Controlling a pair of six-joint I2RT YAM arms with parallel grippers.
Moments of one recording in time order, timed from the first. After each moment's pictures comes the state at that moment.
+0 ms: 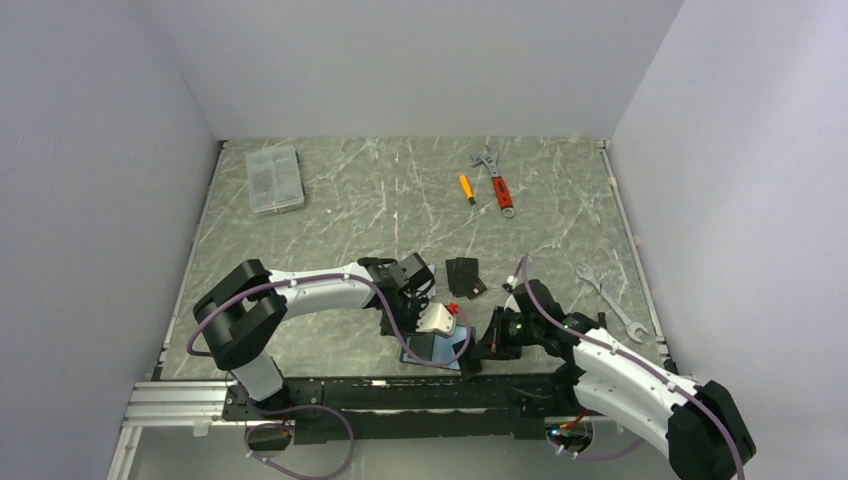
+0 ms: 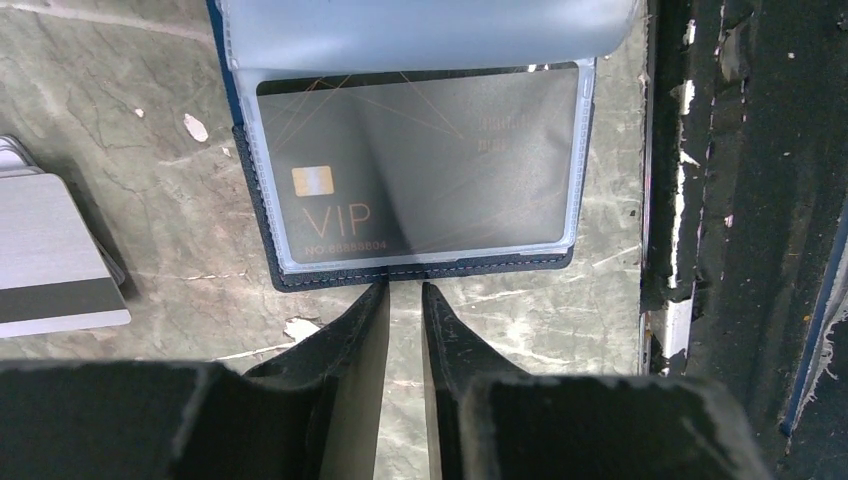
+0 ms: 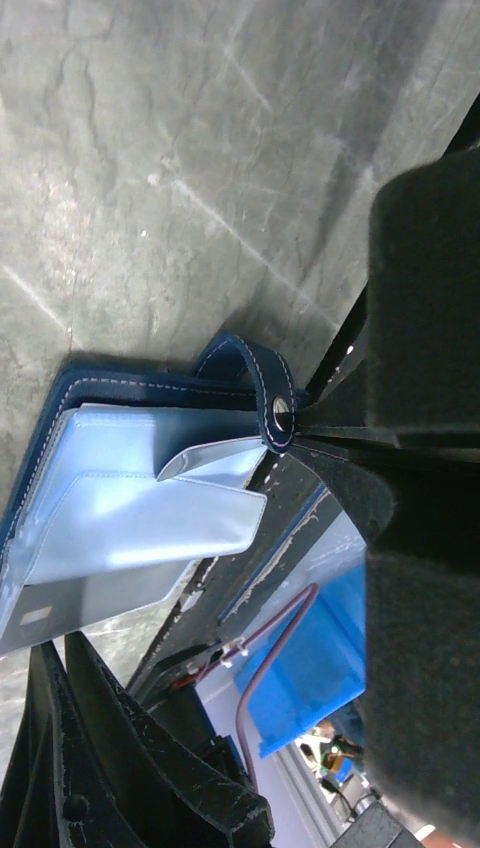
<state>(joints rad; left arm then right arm) -0.98 1.65 0.98 -0.62 0.32 0.74 0.58 0.81 0.25 -0.40 -0.46 0.90</state>
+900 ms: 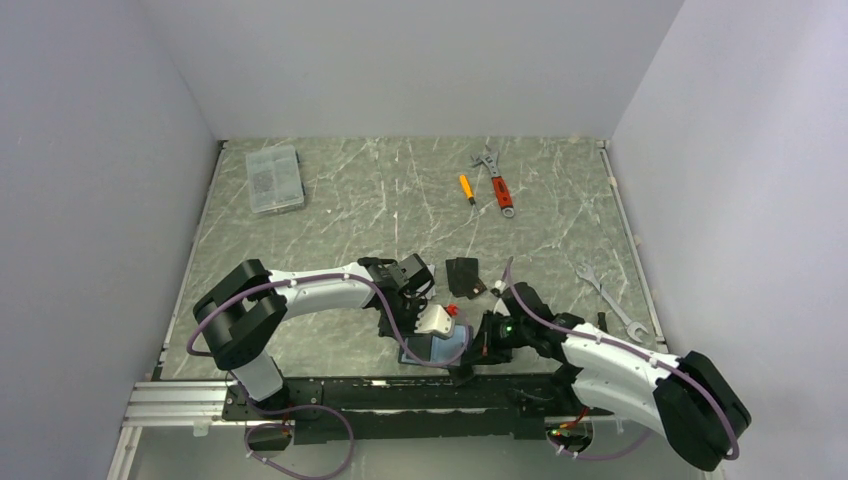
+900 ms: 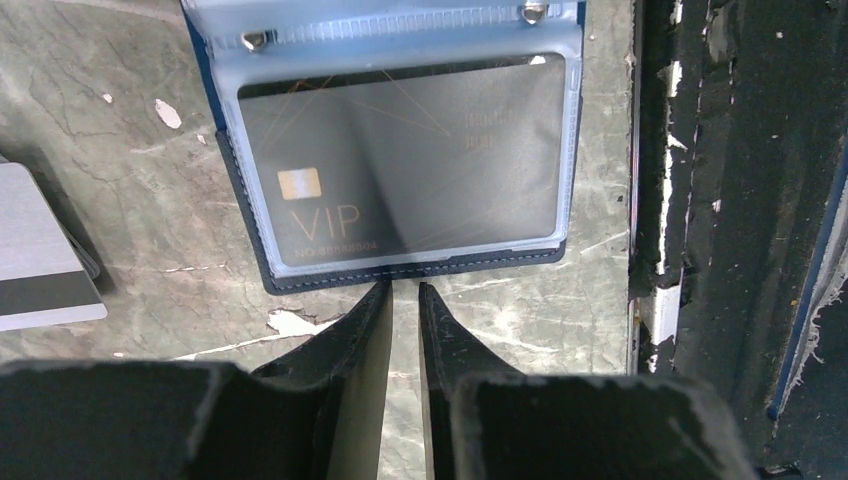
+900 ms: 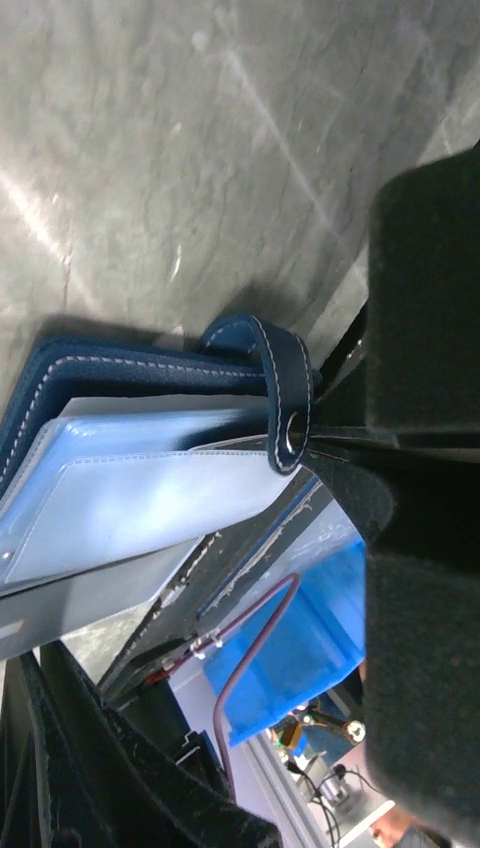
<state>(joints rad) -0.98 1.65 0.98 -0.65 0.32 0.75 0.67 0.95 0.21 -0.20 -0.50 0.98</state>
